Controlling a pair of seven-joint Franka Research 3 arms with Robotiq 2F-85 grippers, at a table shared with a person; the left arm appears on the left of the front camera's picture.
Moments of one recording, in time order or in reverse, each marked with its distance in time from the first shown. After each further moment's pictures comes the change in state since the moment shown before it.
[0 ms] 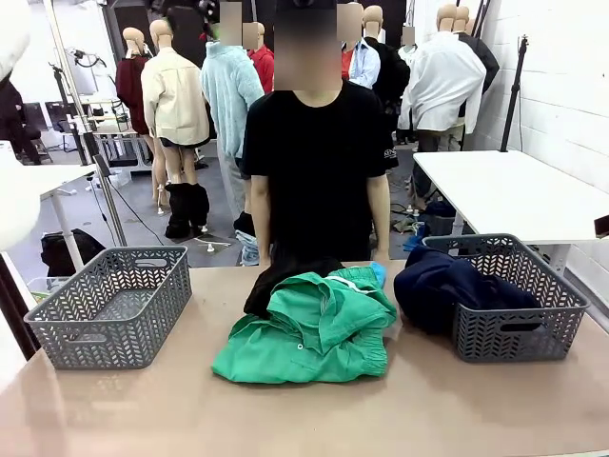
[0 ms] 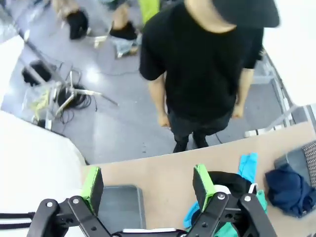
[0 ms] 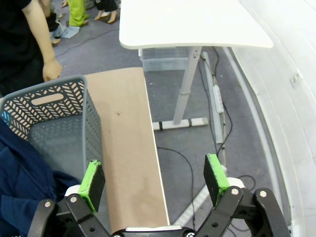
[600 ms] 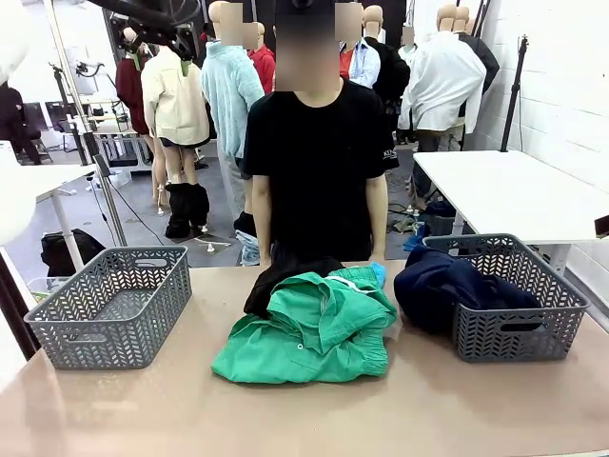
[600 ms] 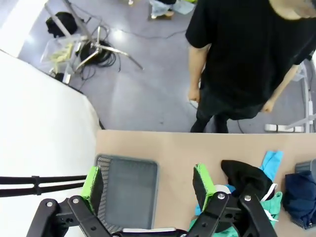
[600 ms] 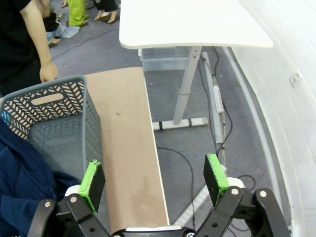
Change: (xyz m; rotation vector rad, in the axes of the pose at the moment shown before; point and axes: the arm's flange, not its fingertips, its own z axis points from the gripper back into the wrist) left arm -0.015 0.032 -0.040 0.123 0.153 0.102; right arm 0.000 0.000 0.000 0.000 0.000 0.000
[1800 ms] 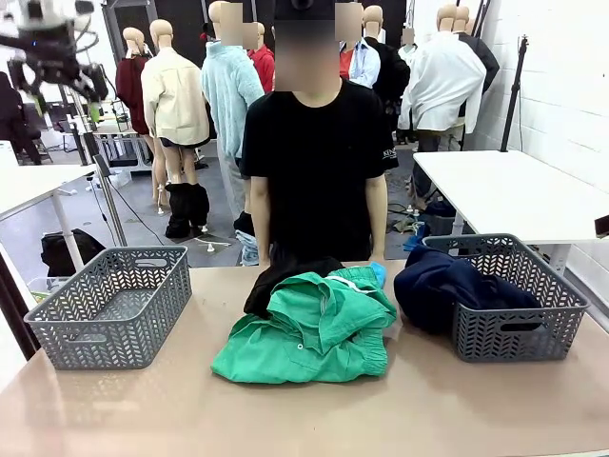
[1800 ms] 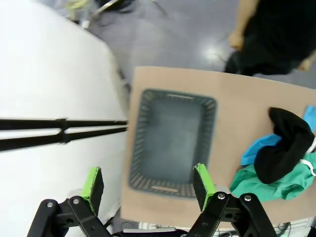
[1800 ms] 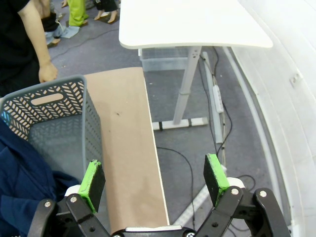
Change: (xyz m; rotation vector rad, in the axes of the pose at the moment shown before) left arm -0.106 0.147 -0.040 0.006 0.245 0.022; right arm 0.000 0.000 0.000 0.000 0.000 0.000
